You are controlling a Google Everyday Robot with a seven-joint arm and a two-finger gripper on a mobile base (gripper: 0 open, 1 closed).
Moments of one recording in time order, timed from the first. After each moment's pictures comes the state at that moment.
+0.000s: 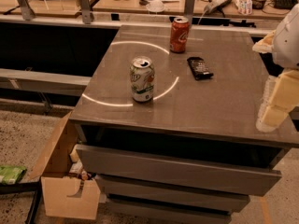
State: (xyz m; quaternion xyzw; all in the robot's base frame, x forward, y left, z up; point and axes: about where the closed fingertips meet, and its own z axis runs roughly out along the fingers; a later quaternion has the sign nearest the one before) arm 0.438 -0.217 0.976 -0.60 0.78 -0.03 0.16
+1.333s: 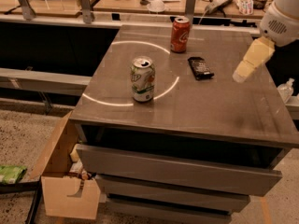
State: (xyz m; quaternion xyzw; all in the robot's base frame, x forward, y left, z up) arm 0.572 -0.287 0.944 -0.35 0.93 -0.04 0.12
